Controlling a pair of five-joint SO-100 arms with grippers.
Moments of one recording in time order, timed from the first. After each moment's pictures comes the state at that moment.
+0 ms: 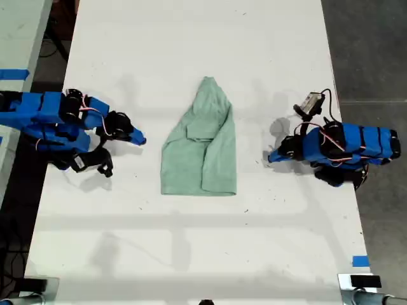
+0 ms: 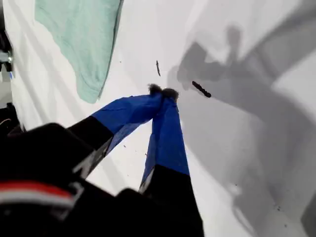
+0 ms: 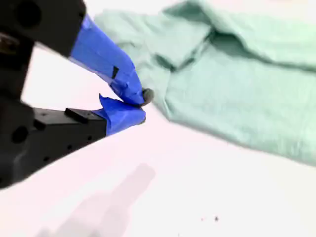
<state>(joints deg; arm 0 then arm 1) -7.1 147.4 148.1 55.7 -2.2 6.3 200.0 175.2 75.8 1.3</state>
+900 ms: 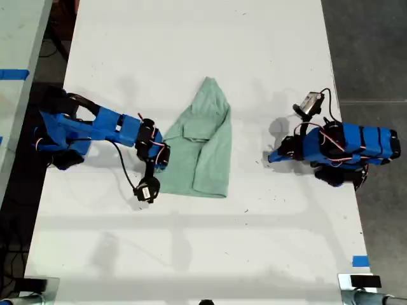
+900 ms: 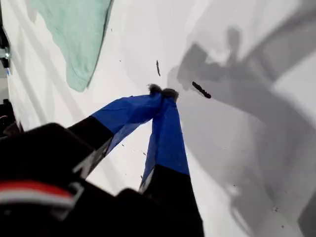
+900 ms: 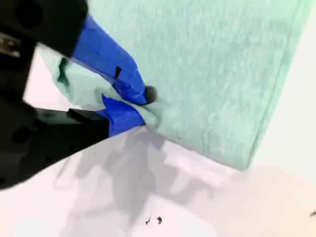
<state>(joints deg) -0.2 83.6 98.5 67.5 -2.9 6.3 200.0 175.2 75.8 0.1</state>
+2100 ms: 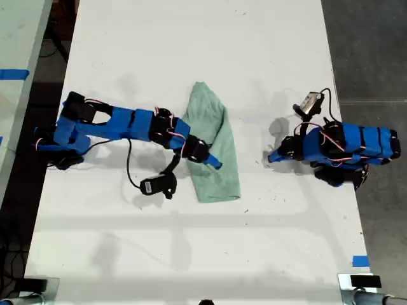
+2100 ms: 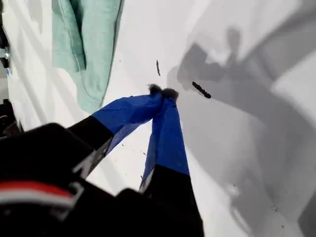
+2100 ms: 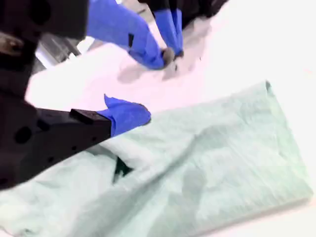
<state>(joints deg) -2.0 73.3 60.7 58.8 22.9 6.3 200.0 175.2 75.8 0.1</state>
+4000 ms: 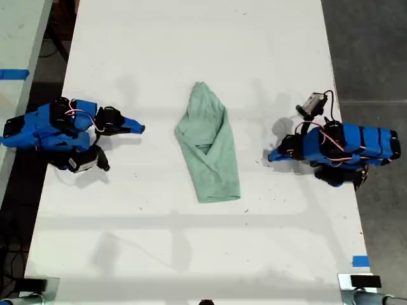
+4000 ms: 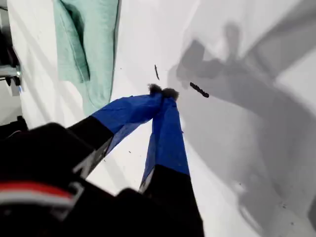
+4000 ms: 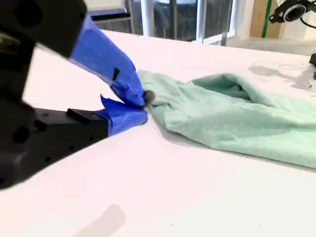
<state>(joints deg) -17.0 206.4 183.1 52.6 3.7 7.4 200.0 175.2 75.8 4.4</state>
